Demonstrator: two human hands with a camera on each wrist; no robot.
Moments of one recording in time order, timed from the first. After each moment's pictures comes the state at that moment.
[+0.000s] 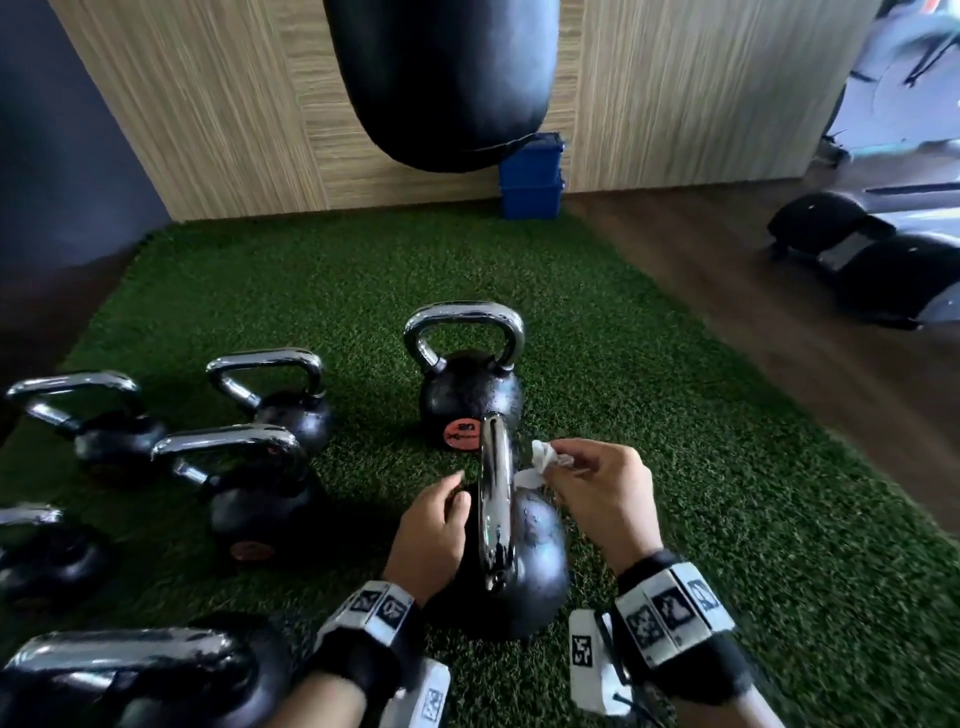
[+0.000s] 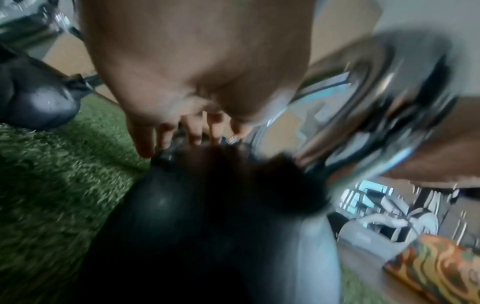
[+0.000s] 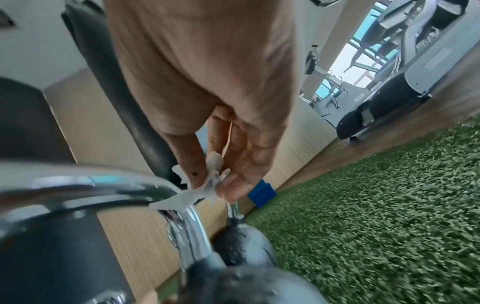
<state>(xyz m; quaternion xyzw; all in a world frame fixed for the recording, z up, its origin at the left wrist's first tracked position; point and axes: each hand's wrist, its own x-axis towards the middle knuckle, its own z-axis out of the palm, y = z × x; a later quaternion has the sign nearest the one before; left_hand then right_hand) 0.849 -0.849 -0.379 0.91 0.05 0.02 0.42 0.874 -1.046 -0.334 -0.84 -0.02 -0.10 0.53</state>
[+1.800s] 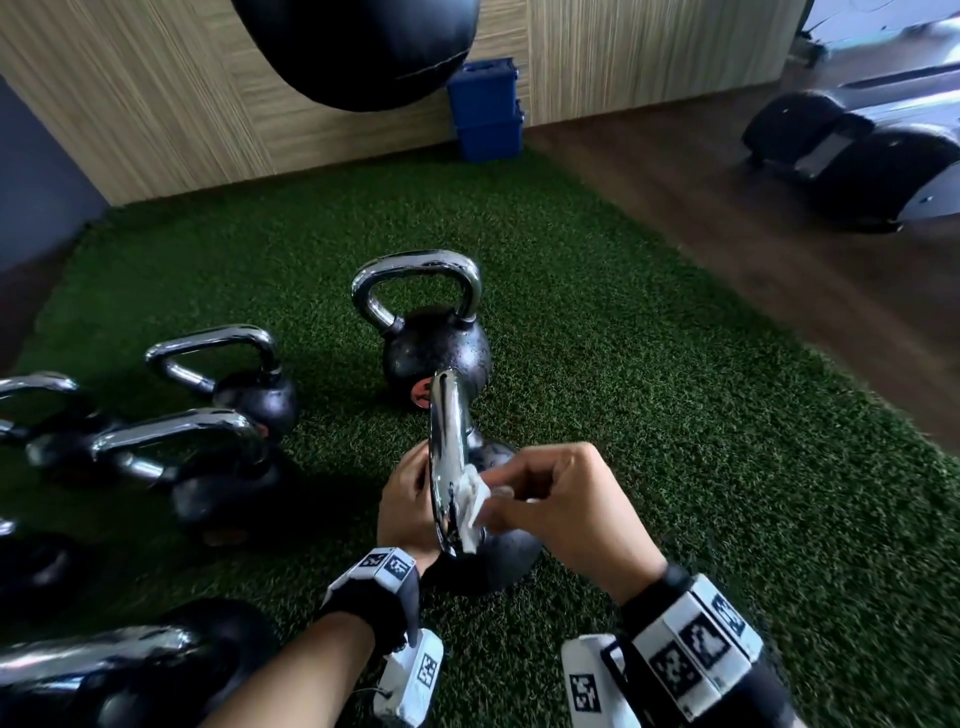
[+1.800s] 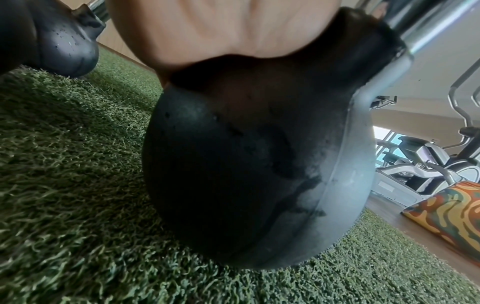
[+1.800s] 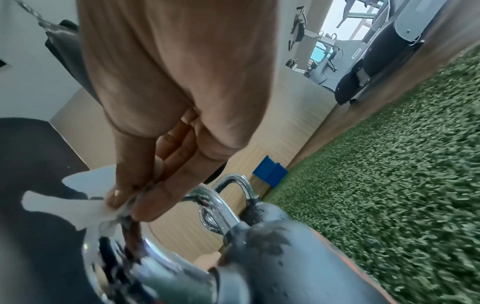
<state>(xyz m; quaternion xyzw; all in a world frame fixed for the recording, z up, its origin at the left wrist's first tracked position) 0.866 -0.856 -0.451 0.92 0.09 0.14 0.36 0.823 -1.060 -0.340 -0.76 -0.14 0.04 0.64</state>
